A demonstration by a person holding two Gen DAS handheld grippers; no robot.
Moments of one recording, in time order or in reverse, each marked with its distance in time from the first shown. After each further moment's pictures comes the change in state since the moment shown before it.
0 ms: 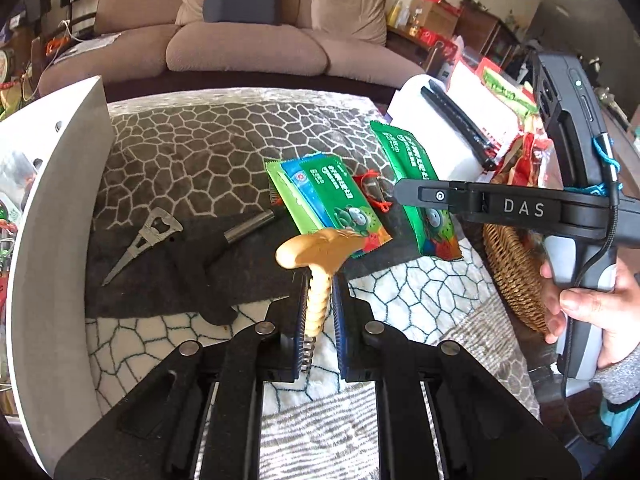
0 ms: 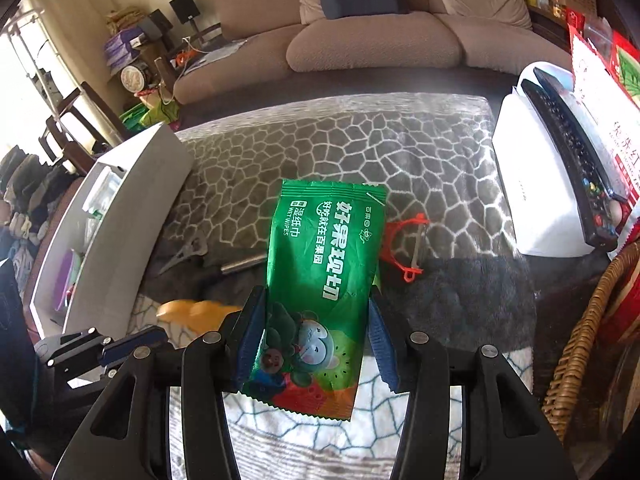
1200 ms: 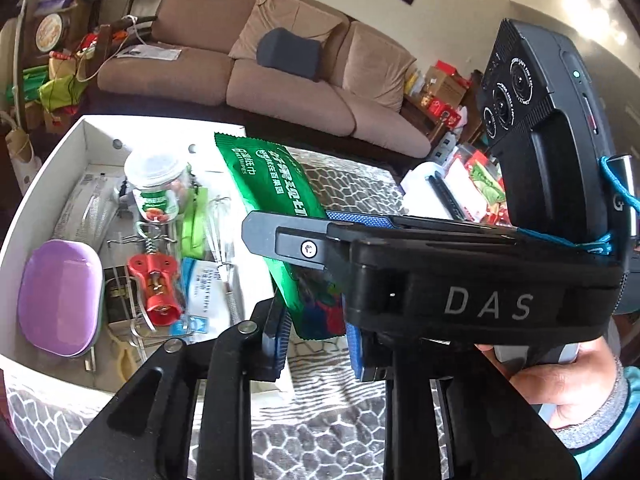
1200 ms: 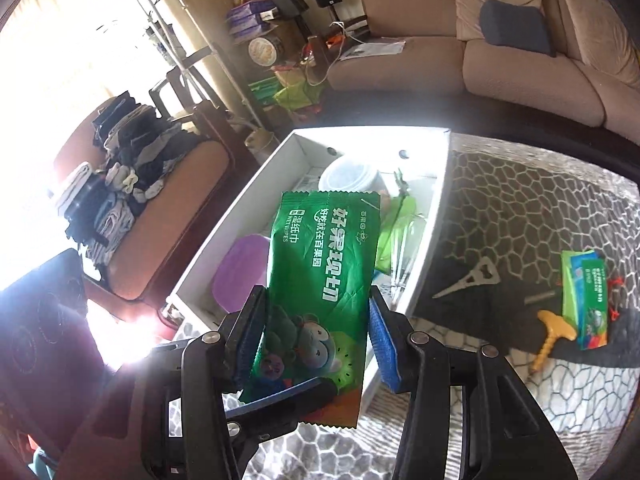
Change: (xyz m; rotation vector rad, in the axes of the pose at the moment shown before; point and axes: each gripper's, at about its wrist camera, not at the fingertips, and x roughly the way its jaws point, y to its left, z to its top) left arm -0.195 0.153 -0.025 -0.173 -0.134 -0.054; right arm -0.006 0.307 0.012 -0.188 0.029 0.307
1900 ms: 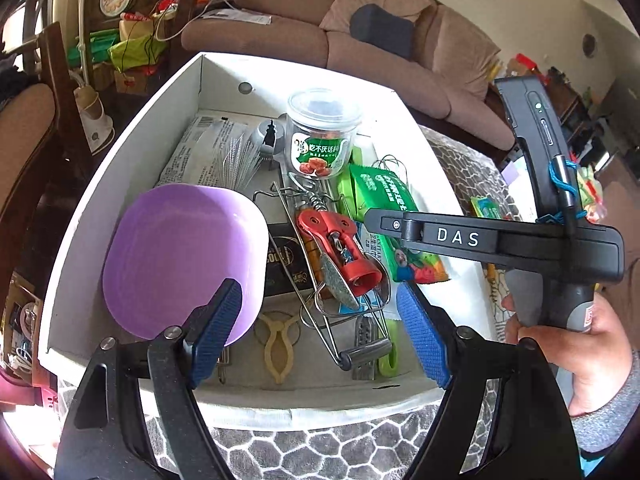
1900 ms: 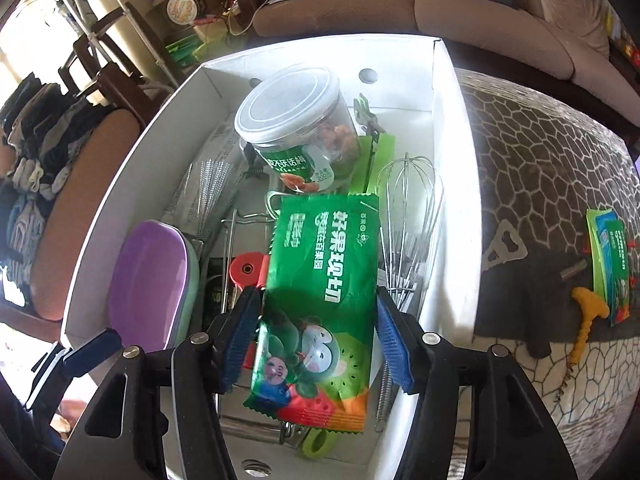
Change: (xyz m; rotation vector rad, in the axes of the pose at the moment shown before) left arm 0.020 0.124 -0.026 -0.093 0.080 0.224; right arm 0.137 -0.016 -0.002 0.104 0.138 -0.273
